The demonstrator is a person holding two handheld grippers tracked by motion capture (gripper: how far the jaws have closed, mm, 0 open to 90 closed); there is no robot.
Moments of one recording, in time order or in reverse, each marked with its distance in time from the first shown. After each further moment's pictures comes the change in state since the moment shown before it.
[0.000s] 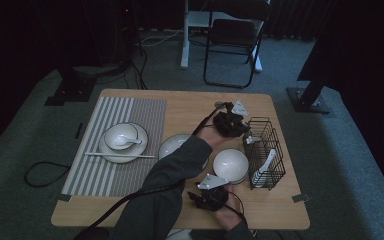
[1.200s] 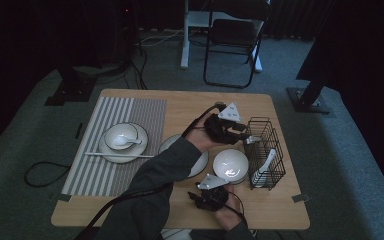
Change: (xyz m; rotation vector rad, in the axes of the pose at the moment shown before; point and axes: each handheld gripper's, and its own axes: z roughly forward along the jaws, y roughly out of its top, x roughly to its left) left arm -0.016 -0.003 -0.049 -0.094 -0.109 0.114; right arm 0.000 0.000 0.000 -0.001 0.000 -0.002
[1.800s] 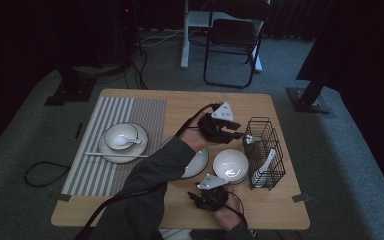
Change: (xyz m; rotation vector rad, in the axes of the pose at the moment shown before) left arm 0.003 -0.007 -0.012 0.006 0.015 0.002; right arm 0.001 0.000 0.000 0.005 -0.002 0.001
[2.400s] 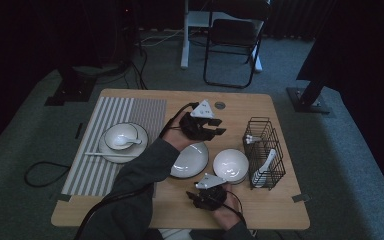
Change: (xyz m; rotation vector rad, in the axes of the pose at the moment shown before) left arm 0.017 -0.031 -0.028 -0.003 0.085 -0.048; right arm 0.002 0.004 0.003 0.006 0.005 -0.001
